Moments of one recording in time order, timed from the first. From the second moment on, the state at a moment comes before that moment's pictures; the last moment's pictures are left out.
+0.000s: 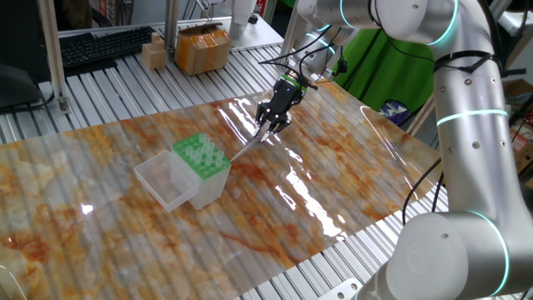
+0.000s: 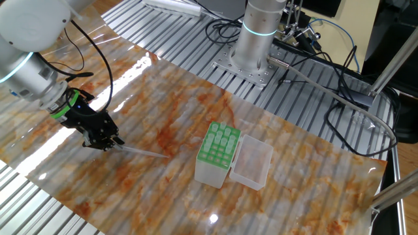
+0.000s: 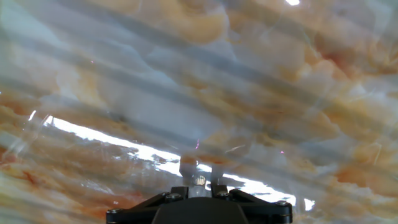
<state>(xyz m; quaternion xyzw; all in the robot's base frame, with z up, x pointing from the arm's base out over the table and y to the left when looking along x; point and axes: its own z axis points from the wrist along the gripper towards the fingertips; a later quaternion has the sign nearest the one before) 0.603 -0.157 0.001 -0.50 -0.80 -0.21 0.25</state>
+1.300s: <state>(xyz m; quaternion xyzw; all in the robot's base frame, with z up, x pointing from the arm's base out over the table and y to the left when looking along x) 0.603 -0.157 0.023 -0.49 -0.82 -0.19 0.22</state>
